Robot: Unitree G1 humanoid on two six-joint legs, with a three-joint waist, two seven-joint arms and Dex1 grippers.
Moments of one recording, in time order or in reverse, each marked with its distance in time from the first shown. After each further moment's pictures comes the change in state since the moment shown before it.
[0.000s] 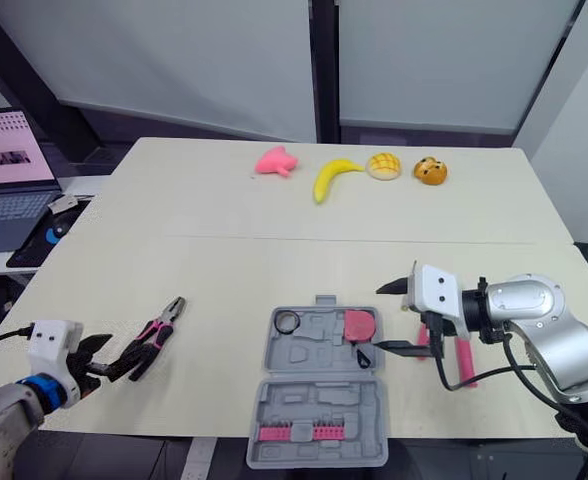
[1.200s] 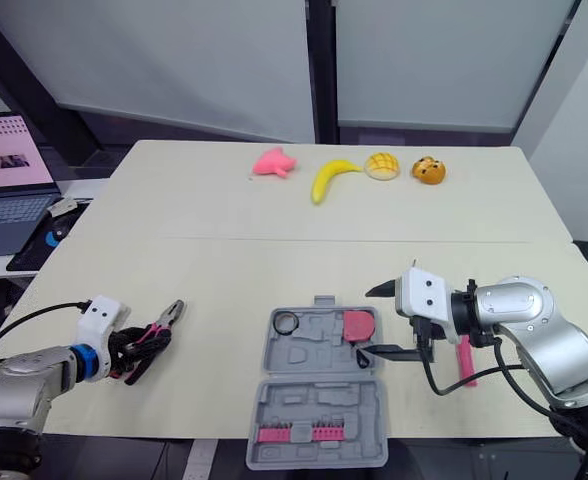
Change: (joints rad) left arm -0.194 0.116 -0.220 0.217 0.131 -0.078 -0.175; right arm -0.013 0.010 0.027 -0.058 0.007 0.050 -0.051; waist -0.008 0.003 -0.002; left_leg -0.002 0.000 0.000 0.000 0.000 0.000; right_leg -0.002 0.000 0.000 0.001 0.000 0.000
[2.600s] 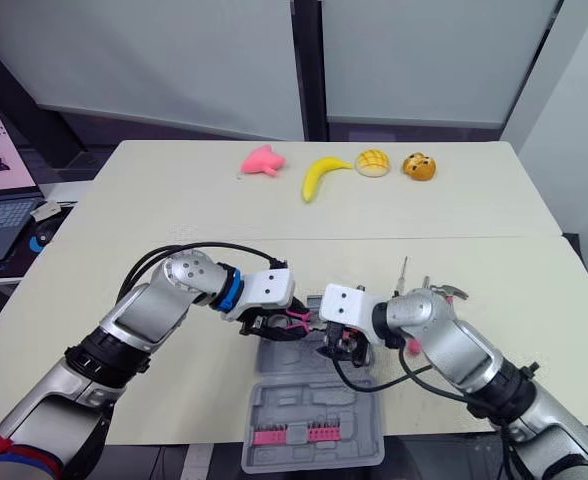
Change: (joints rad) left arm -0.571 -0.130 -0.671 -0.307 0.204 -0.008 -0.448; right arm -0.252 0.286 0.441 0.176 -0.288 0.222 -0.253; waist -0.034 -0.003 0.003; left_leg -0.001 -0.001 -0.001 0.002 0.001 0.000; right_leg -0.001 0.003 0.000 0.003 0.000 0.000
